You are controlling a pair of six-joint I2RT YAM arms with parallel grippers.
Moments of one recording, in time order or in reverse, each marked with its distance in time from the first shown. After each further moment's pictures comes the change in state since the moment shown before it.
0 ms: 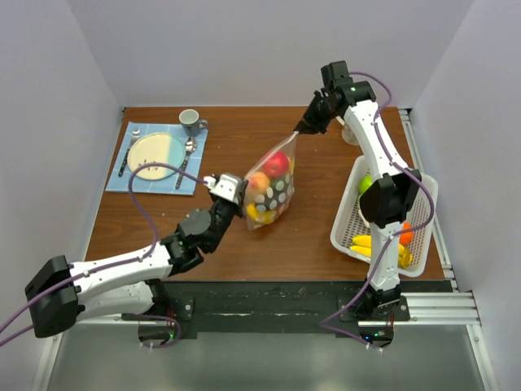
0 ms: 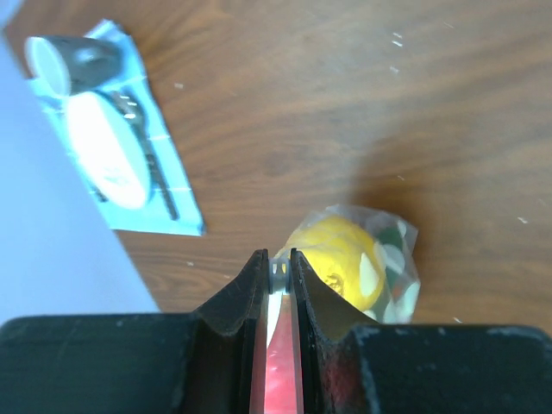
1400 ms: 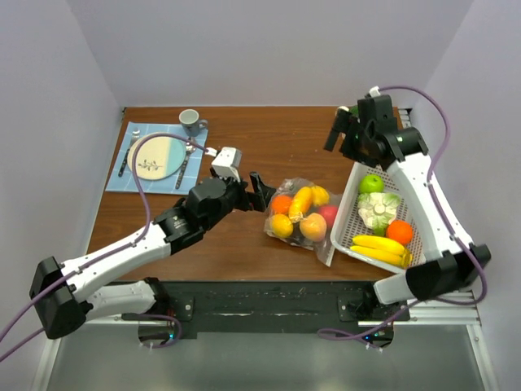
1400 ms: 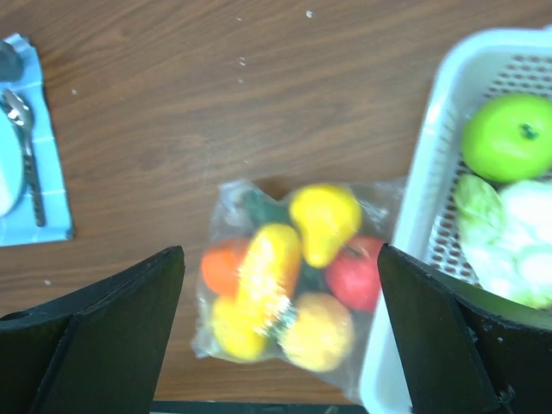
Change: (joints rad) left arm 0.149 0.060 0.326 -0.636 0.327 -0.599; right arm -0.005 -0.688 -0.694 0.175 0.327 -0.258
